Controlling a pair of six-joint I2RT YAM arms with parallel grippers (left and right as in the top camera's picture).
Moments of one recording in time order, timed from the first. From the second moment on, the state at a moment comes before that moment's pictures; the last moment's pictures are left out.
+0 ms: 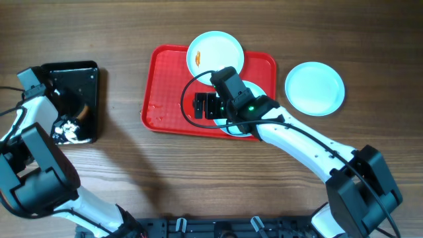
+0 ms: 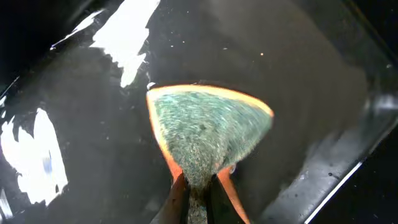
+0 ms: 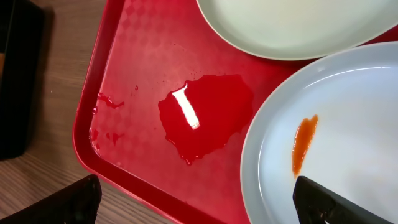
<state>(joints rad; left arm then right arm) 0.51 1.88 1.12 -0.40 0.02 -0.34 0.67 1.70 1.11 -0.33 -0.07 0.59</state>
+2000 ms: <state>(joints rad) 0.51 1.79 1.11 -0.38 0.13 -0.28 0.36 2.14 1.48 -0.22 -0.24 0.48</state>
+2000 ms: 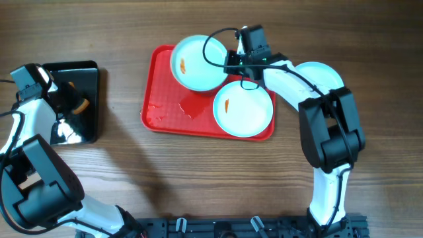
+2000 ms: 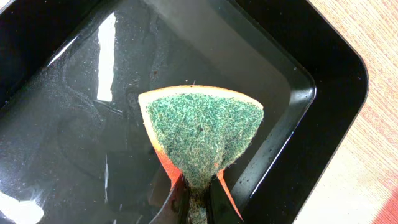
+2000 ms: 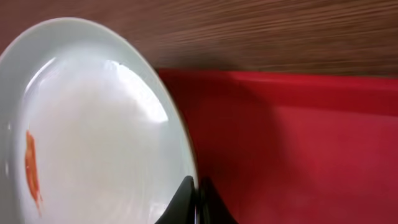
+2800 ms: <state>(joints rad) 0.51 1.79 1.11 -0.38 0.13 -0.28 0.69 2.10 1.48 -0.67 0.14 0.82</state>
